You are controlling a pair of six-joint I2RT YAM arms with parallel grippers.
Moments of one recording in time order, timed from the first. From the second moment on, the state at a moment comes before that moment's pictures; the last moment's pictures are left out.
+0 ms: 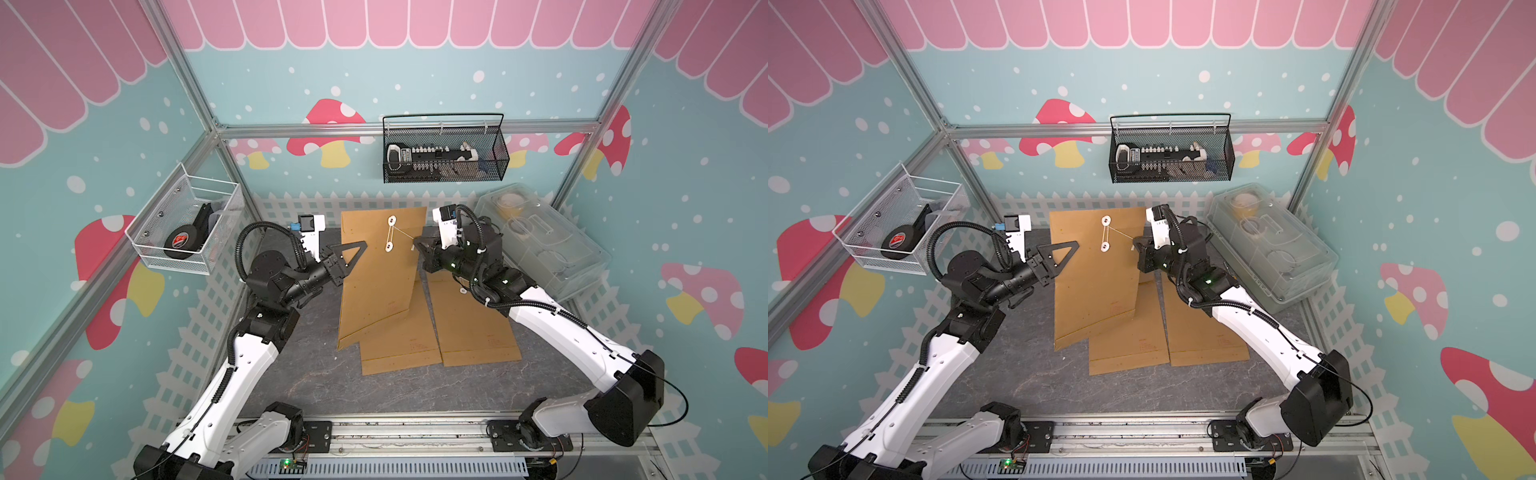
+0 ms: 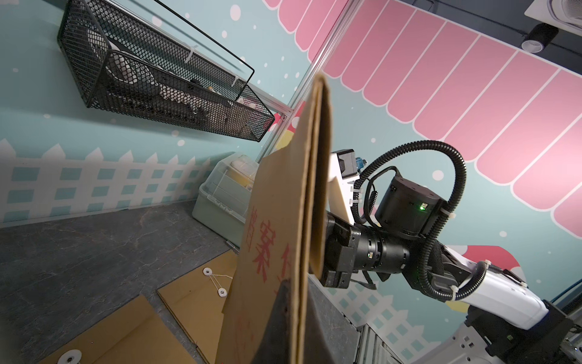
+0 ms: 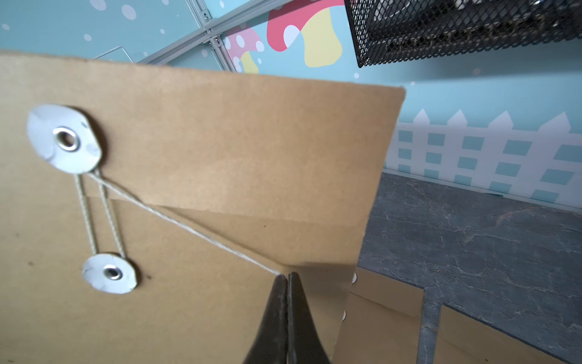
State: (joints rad) left arm -0.25 1.01 0.96 0.19 0.70 -0.64; right arm 0.61 1.40 1.30 -0.12 -0.15 0.32
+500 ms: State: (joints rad) left arm -0.25 1.01 0.96 0.17 0.73 -0.62; right arm 0.60 1.40 1.50 -0.31 -0.10 0.28
